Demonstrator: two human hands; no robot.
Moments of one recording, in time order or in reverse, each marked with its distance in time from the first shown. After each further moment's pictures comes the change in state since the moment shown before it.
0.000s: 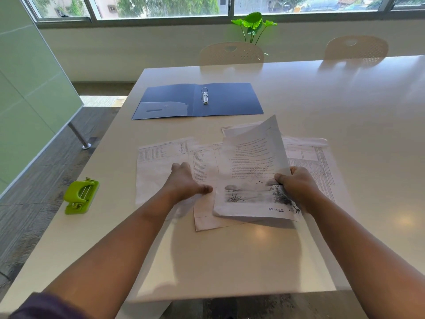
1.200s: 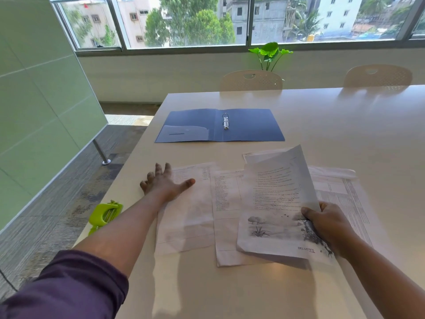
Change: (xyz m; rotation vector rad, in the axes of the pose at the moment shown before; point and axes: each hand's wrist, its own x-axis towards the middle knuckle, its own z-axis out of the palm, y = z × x) left_hand 0.100 -0.093 -0.065 0.301 0.150 -0.219; right_hand -0.005 -0.002 0.002 -0.106 0.038 -0.023
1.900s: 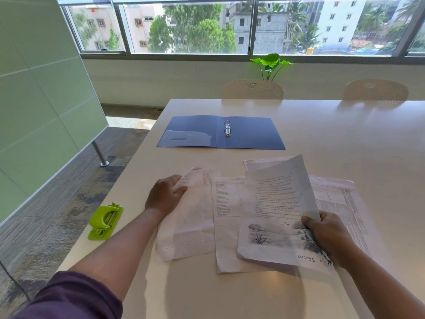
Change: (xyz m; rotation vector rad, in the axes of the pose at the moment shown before) left_hand -0.008 -0.017 0.022 -0.329 0.329 0.348; right_hand 0.000 0.000 0.001 0.010 0.004 0.014
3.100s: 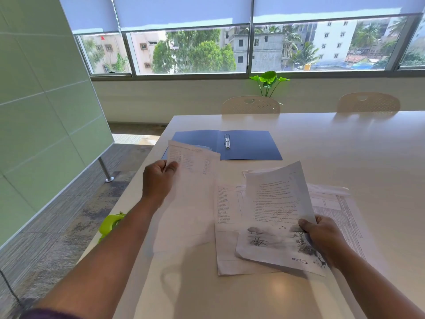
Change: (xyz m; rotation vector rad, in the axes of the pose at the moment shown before) left_hand -0.001 0.069 -0.084 -0.576 0.304 -0.120; right_hand -0.019 -0.011 -0.004 0.109 0.006 0.006
